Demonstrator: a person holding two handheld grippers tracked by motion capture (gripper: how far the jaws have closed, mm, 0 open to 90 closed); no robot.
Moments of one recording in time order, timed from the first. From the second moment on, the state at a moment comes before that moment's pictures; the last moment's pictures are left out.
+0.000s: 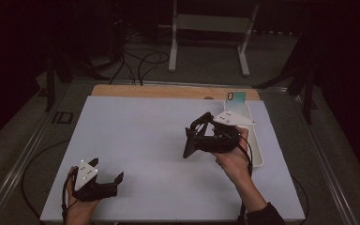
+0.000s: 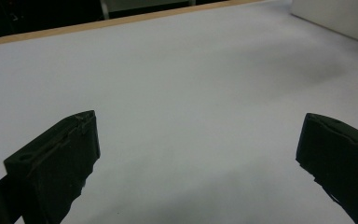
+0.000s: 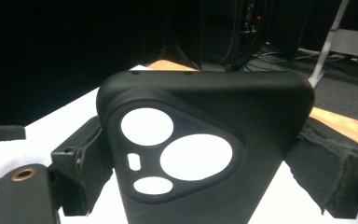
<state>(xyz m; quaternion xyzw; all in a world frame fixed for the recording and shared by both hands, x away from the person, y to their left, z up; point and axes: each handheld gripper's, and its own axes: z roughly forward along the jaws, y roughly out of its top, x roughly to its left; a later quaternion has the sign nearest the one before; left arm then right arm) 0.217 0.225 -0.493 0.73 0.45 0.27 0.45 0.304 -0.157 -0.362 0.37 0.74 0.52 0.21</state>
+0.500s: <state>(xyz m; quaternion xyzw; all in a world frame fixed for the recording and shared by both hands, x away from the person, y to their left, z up) 0.216 0.226 -0.492 0.72 0.45 0.28 0.45 0.321 -0.162 -0.348 0.38 0.73 0.51 0.23</state>
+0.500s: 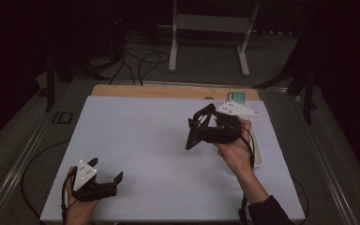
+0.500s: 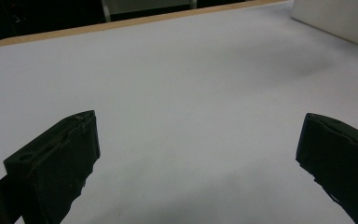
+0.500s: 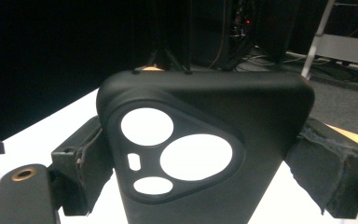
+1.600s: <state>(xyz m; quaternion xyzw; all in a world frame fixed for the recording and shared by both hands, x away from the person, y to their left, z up) 0.216 0.224 -0.493 0.72 0.45 0.28 0.45 0.356 -0.182 -0.339 0.43 0.71 0.51 0.23</state>
